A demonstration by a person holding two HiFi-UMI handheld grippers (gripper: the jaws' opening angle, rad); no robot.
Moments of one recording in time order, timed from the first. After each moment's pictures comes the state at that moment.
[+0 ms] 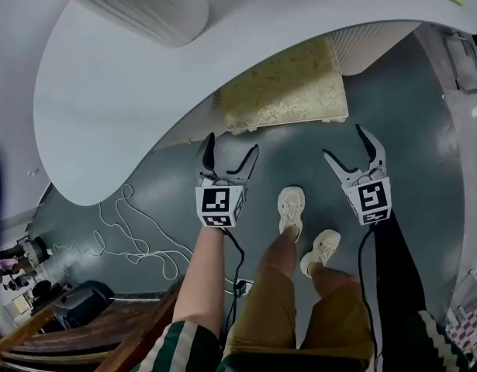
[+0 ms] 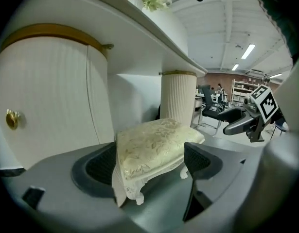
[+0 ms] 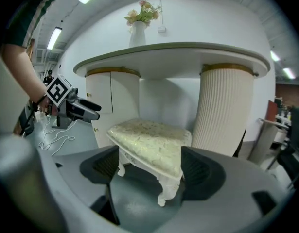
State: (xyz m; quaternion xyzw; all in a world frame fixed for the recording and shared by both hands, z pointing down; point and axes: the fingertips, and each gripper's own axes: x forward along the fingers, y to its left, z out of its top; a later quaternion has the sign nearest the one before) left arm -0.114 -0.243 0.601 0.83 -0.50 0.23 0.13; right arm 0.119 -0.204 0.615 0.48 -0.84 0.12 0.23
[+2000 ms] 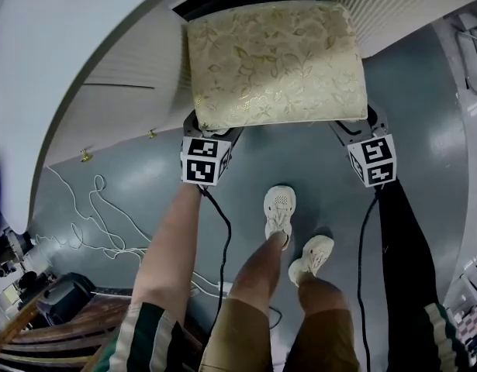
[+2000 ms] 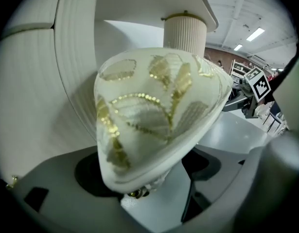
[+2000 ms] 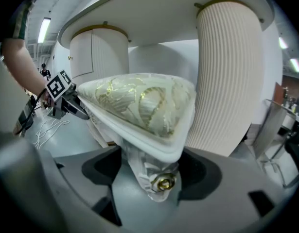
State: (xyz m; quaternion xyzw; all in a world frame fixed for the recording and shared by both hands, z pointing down) left arm -0.133 -0.295 0.813 0.79 -0.43 0.37 0.21; right arm 0.140 -0.278 0.803 0.45 -0.82 0.18 0.30
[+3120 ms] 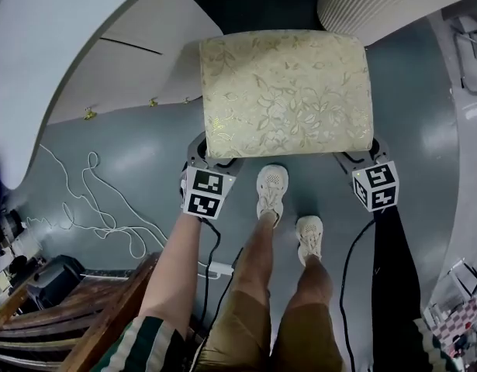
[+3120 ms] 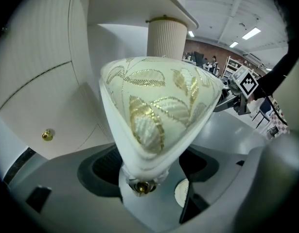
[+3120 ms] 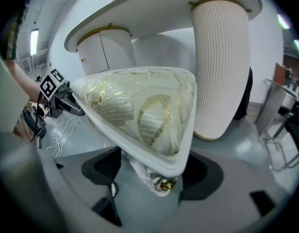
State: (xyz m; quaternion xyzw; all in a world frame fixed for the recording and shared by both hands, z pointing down) left arm -0.142 -0.286 0.795 0.80 -0.35 0.40 0.27; right arm 0.134 -0.264 0.793 0.43 -0.77 0.30 0.37
